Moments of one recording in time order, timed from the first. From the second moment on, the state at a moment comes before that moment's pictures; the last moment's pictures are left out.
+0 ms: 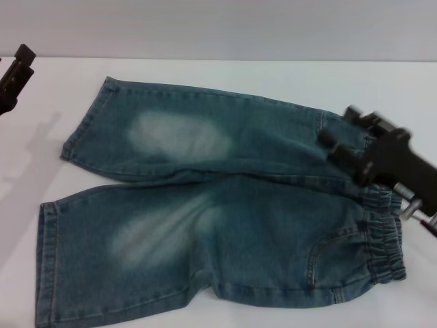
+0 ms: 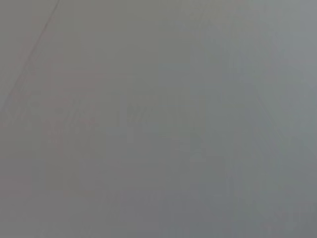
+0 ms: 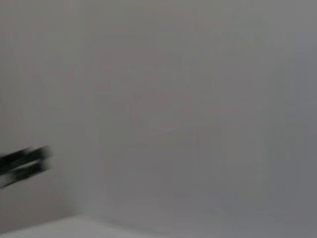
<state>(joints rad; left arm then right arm) -0.47 -2.00 -0.59 0.03 2.18 1.46 -0.80 0.50 2.07 0.21 -0.08 -2.29 -1.49 0.58</state>
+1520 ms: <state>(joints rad) -0.45 -2.02 -0.58 0.07 2.18 1.42 -0.80 0.60 2.07 0.07 -0.04 -2.38 -1.38 0.65</state>
